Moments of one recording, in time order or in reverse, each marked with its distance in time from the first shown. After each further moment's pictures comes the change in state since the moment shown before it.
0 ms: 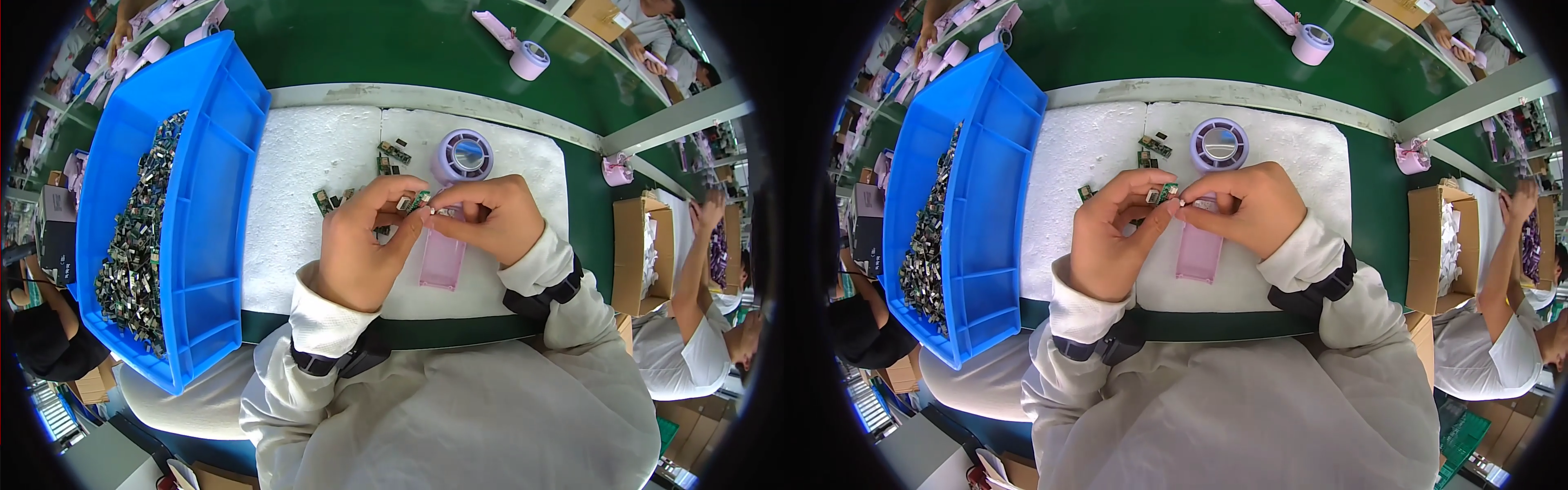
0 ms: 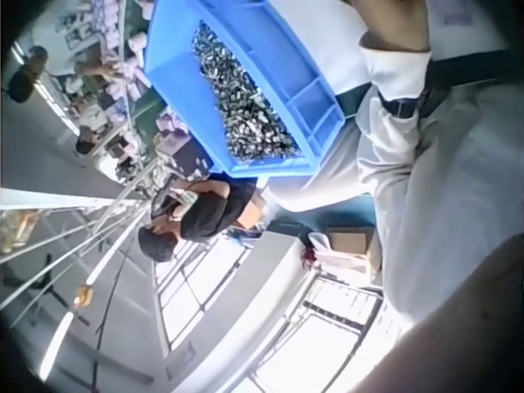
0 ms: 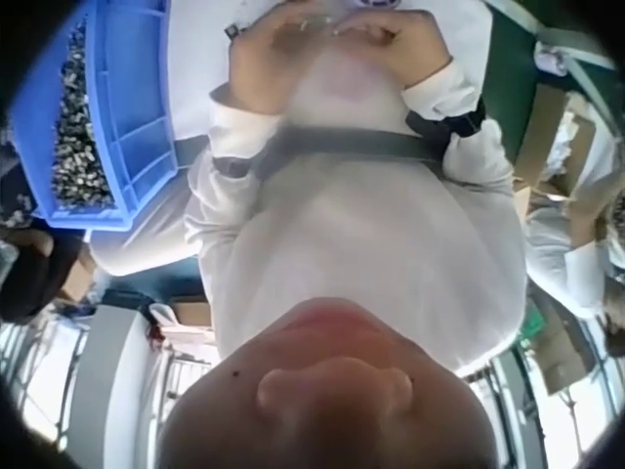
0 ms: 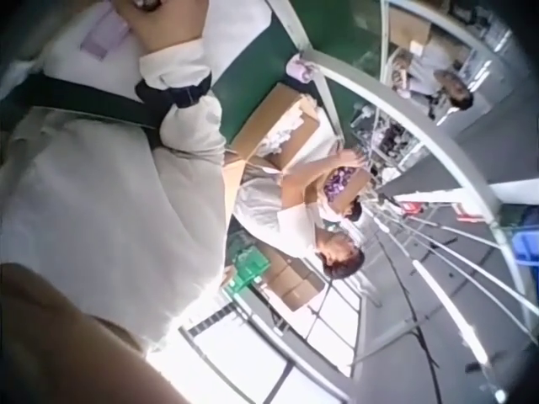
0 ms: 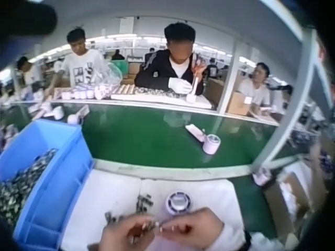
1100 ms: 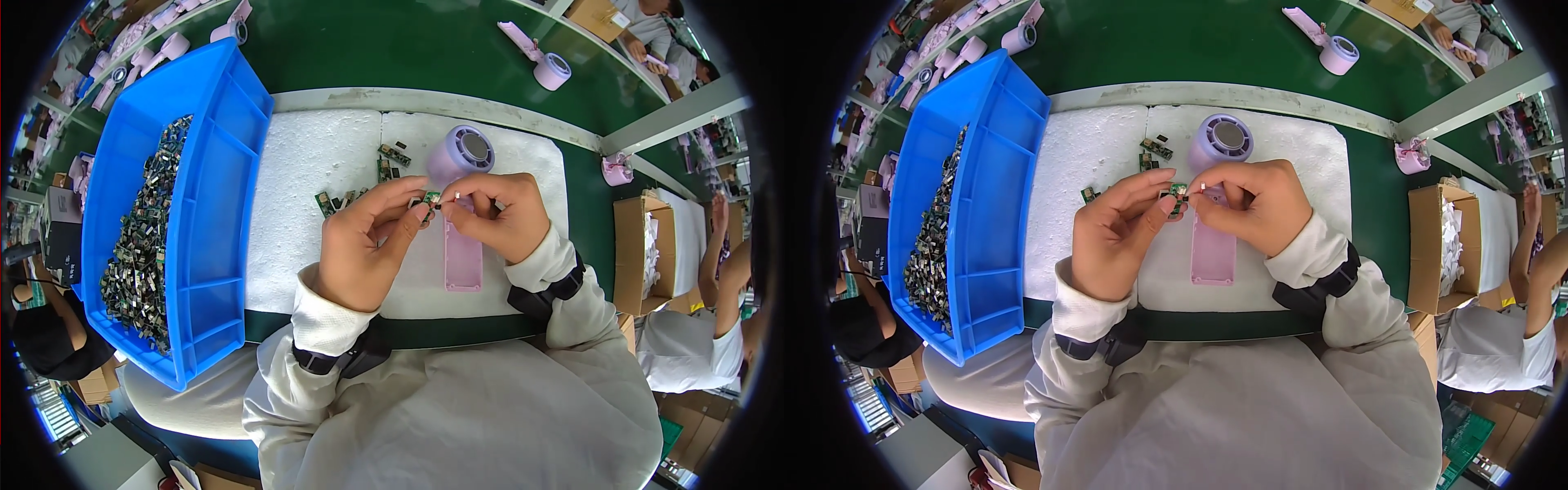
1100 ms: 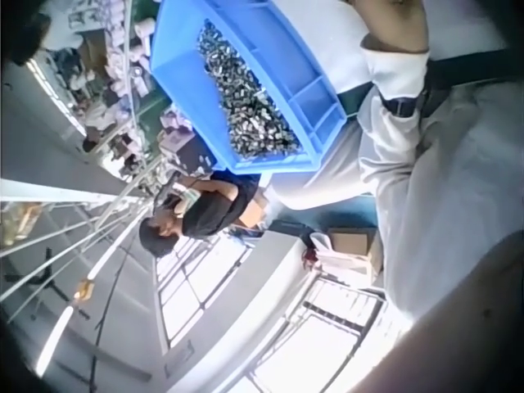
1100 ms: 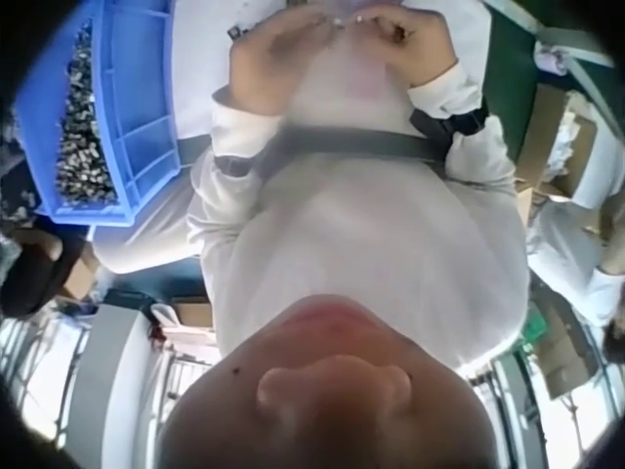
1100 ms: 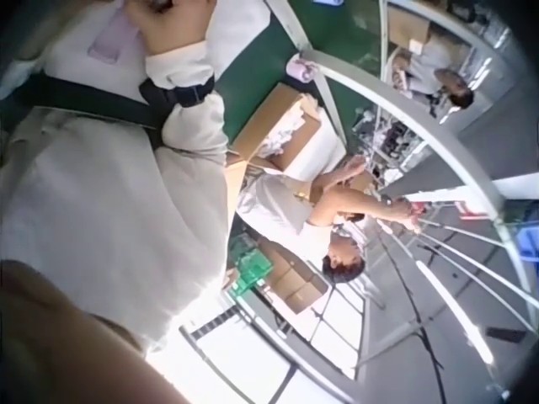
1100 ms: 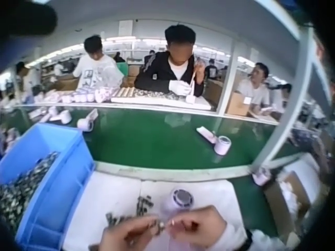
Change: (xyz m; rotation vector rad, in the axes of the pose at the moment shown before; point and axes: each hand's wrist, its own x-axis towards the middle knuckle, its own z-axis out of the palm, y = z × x) left_hand -0.005 -0.001 0.003 -0.202 -0.006 -0.021; right_hand -0.004 0.002 -0.009 0.081 0.054 -0.023
